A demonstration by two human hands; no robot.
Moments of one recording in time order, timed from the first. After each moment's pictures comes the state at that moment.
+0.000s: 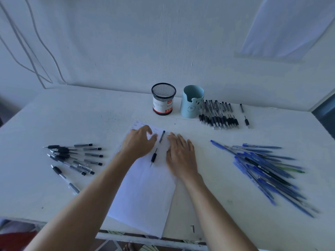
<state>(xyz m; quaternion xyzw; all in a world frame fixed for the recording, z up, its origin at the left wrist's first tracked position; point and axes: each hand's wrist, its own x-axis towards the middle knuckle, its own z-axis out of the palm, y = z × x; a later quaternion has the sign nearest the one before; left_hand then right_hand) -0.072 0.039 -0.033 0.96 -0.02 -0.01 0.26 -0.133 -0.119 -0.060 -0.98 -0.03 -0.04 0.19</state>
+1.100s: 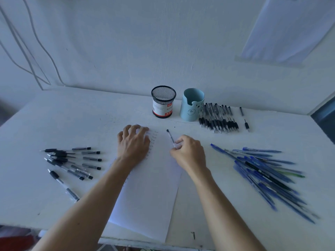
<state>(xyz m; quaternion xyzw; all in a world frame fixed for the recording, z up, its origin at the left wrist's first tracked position) -0.063 0.049 -0.062 0.98 -0.04 0.09 0.18 -0.121 -0.134 -0.013 -0.94 0.14 0.00 0.32</state>
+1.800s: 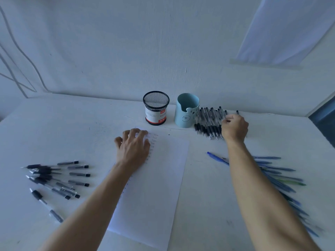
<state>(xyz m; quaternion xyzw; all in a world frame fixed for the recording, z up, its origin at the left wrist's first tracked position) -0.039 0.026 -0.061 0.98 -0.05 0.08 0.18 -0.020 -0.290 -0.009 -0.87 0.30 -0.21 0.32</state>
